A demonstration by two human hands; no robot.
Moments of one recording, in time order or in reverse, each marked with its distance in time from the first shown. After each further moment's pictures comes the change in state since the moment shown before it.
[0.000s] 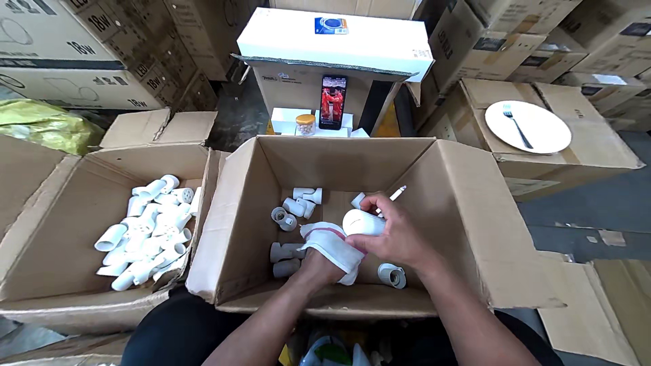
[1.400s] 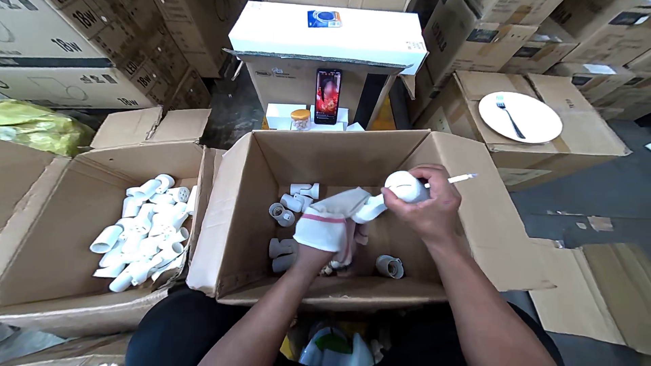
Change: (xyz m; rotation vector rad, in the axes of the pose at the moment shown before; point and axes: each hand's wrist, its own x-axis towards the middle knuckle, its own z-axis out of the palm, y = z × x) left_hand -0.011 0.012 -0.005 -0.036 0.358 0.070; right_hand 0.005 0.017 -0.029 -0.212 0.699 -0.236
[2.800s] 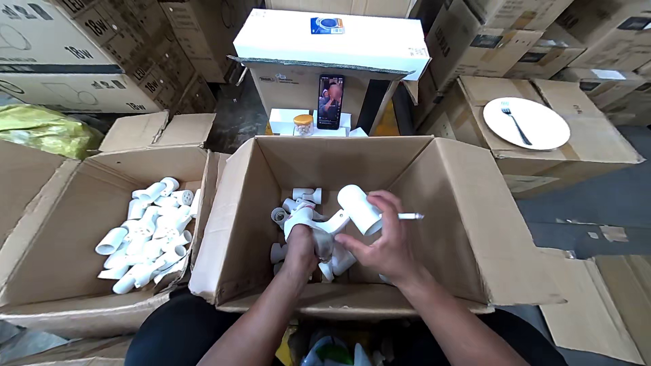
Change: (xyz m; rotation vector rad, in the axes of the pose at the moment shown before) left_hand 0.039 -0.015 0.008 -1.129 0.240 -0.496; right_hand -0.050 -0.038 0.035 0.137 -0.221 0.079
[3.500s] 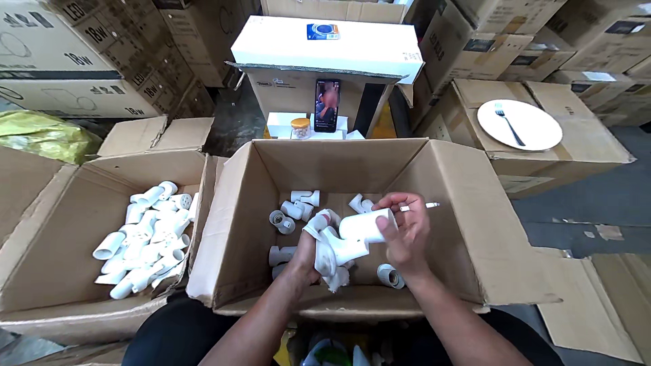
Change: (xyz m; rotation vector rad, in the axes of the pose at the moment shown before) left_hand -0.019 0.006 0.004 -0.212 -0.341 -0.345; right_hand 0.009 0.003 -0.016 0.603 0.146 0.192
